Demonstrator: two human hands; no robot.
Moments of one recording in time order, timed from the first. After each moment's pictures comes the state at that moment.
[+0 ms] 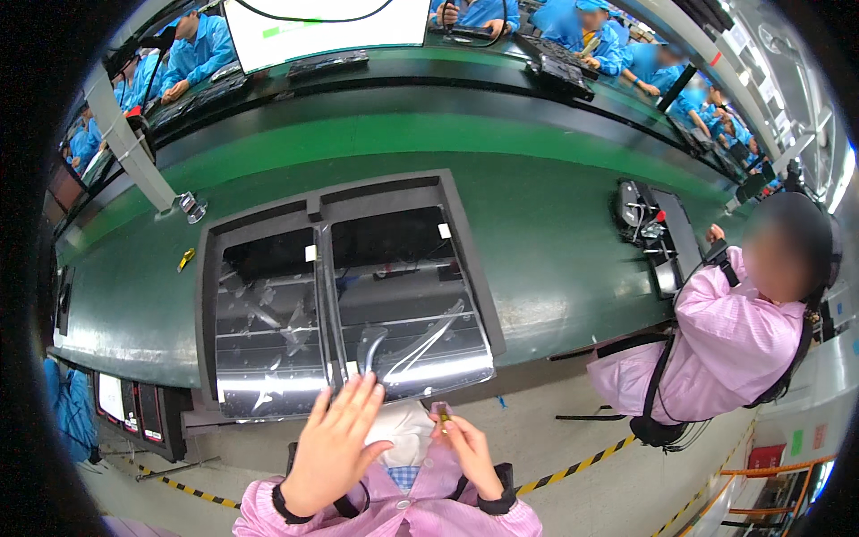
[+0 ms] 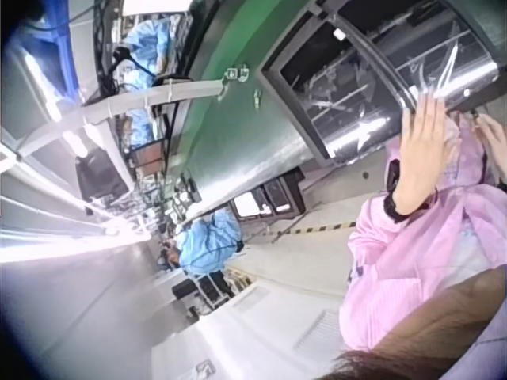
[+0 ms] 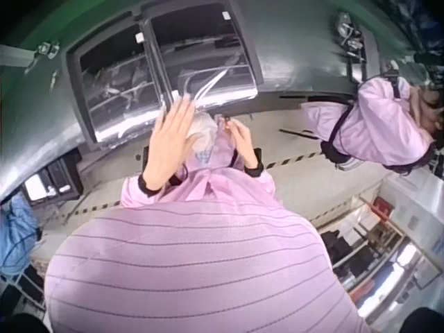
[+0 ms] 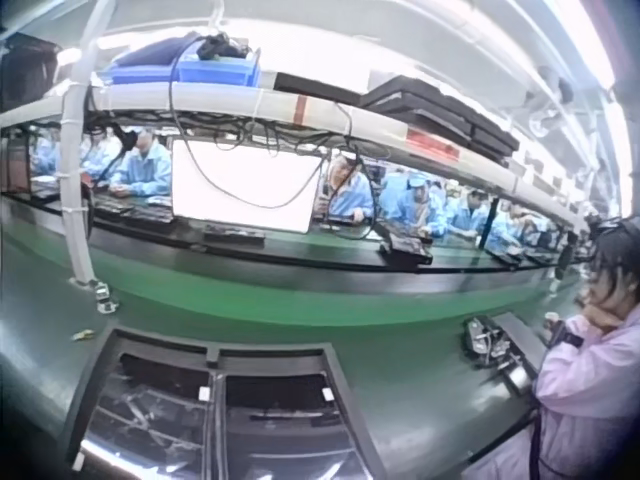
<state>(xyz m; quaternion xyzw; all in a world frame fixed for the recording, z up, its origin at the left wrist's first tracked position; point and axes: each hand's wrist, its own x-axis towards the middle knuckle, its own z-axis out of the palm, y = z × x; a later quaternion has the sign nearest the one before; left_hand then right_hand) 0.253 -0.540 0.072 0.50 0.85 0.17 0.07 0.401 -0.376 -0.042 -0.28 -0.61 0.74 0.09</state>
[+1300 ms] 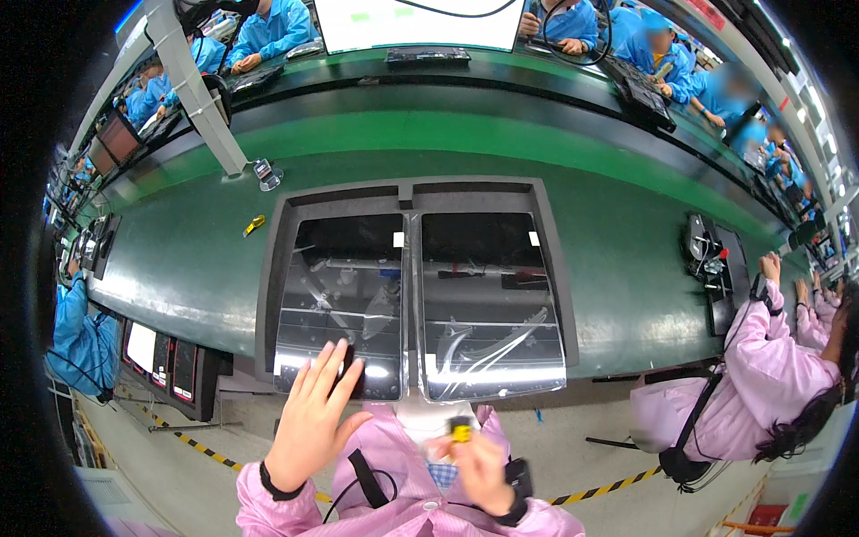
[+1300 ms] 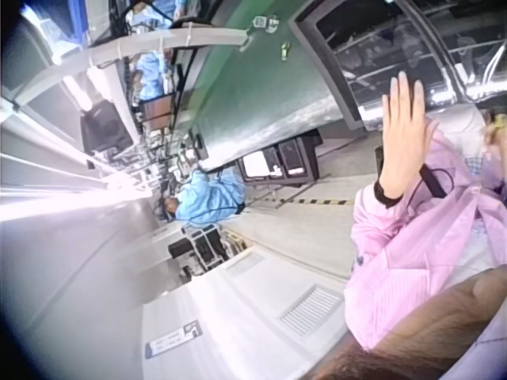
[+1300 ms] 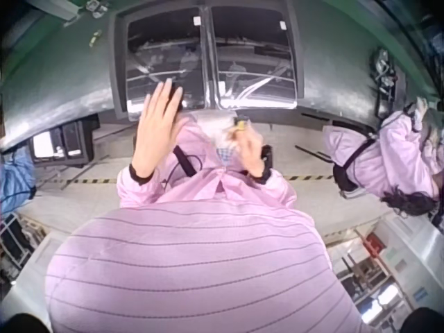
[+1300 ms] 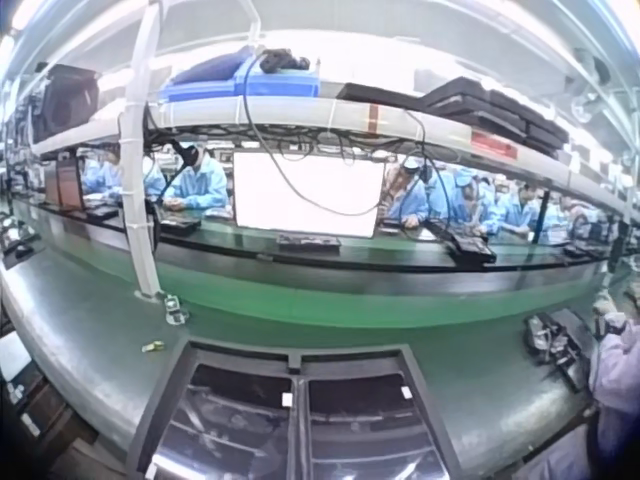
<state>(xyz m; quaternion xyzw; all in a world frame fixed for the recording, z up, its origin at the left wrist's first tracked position) 0.221 -0.609 0.087 0.39 0.90 0.16 0.04 0.365 -0.422 0.015 -0.07 -0.72 0.67 0.17</state>
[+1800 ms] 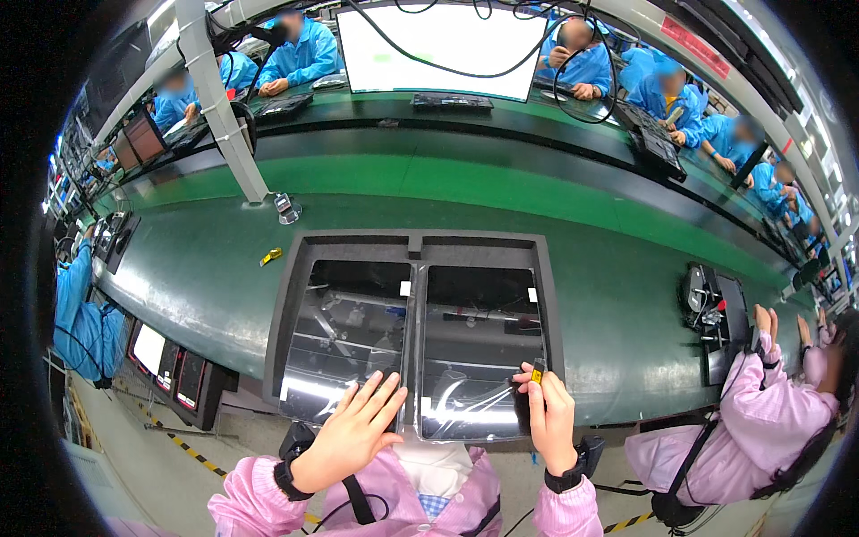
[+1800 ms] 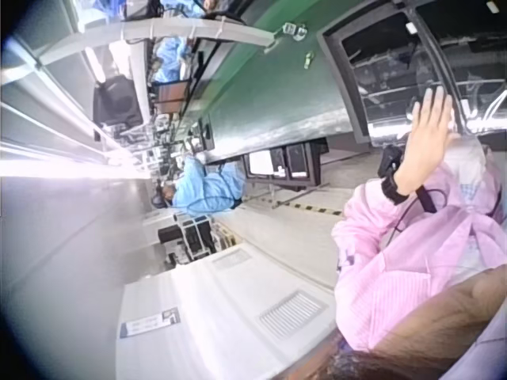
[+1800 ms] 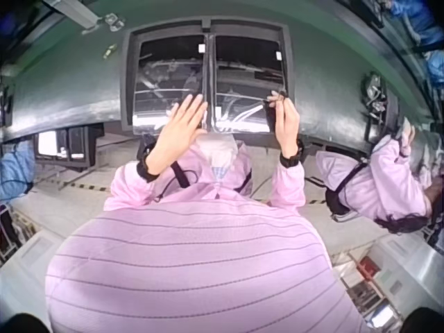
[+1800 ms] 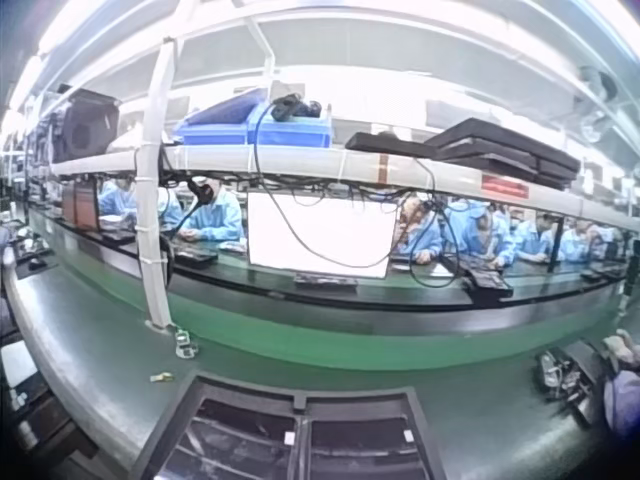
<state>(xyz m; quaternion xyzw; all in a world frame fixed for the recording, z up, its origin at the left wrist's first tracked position) 0.210 -0.572 0.056 0.46 0.87 0.17 0.04 0.289 -0.292 0.038 -0.06 -0.87 0.41 0.25</state>
